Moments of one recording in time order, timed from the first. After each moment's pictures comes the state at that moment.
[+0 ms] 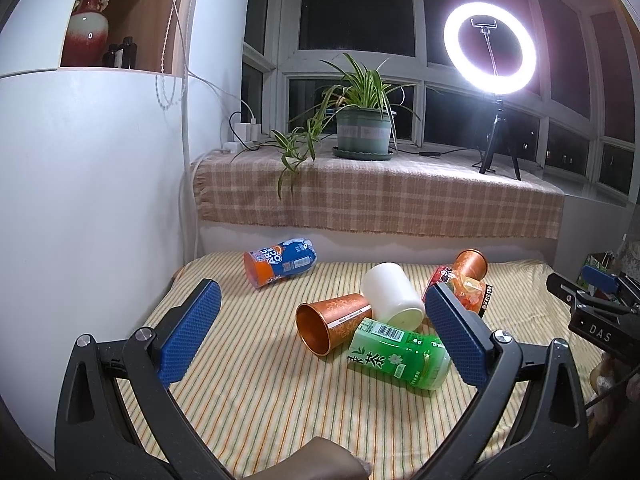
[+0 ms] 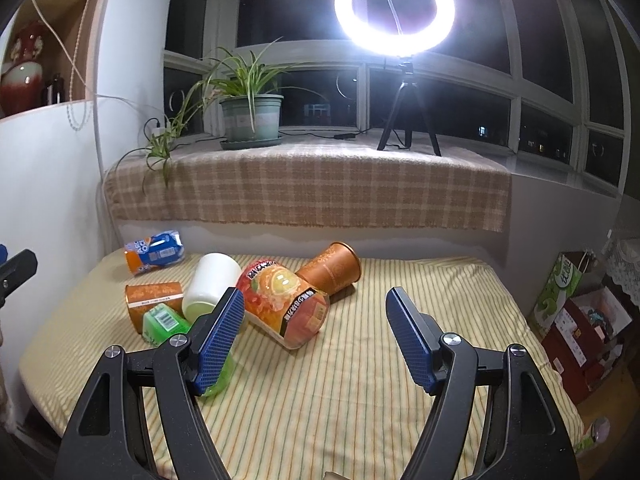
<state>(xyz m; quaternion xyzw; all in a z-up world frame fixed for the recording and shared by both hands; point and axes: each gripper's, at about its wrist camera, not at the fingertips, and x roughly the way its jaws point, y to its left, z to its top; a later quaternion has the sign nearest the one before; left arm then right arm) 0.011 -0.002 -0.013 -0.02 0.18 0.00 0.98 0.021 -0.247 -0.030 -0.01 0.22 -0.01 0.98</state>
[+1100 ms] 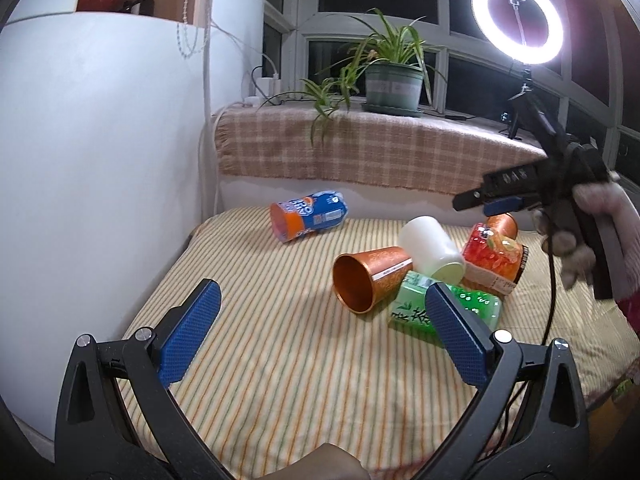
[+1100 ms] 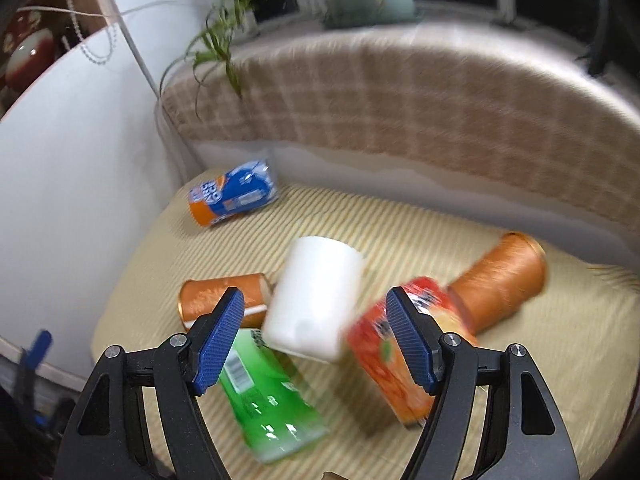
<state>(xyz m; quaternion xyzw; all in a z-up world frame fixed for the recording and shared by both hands) 0.022 0.036 -0.052 -0.03 0.25 0.03 0.97 0.219 -0.182 -0.052 0.02 0.47 0.23 0.85</state>
